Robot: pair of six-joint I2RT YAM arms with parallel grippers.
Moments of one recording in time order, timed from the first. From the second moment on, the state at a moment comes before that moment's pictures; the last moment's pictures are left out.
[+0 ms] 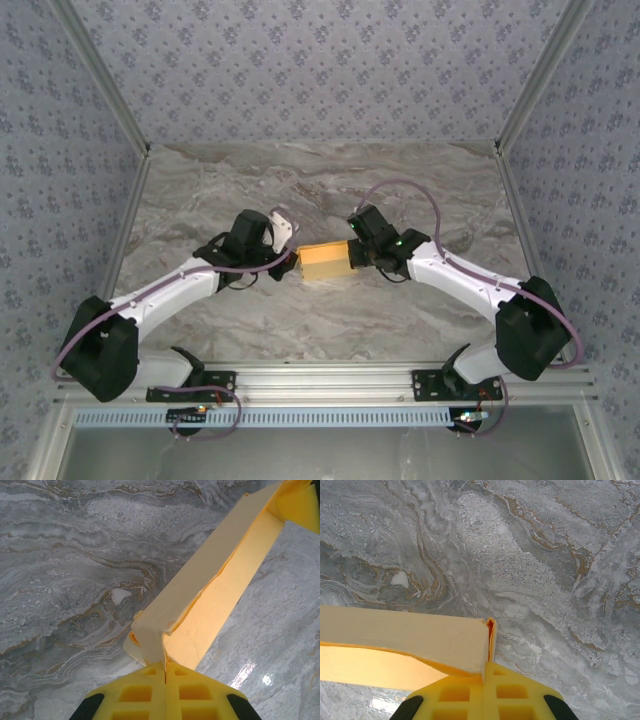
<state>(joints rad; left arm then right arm) -0.62 1.31 0.79 -0.26 0.27 -0.05 0.72 1.43 1.00 -0.53 0.20 0.42</state>
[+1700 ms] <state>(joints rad) -0.68 1.09 0.62 -0.13 0.13 -0.50 0.77 1.40 0.94 -0.47 0.27 0.39</state>
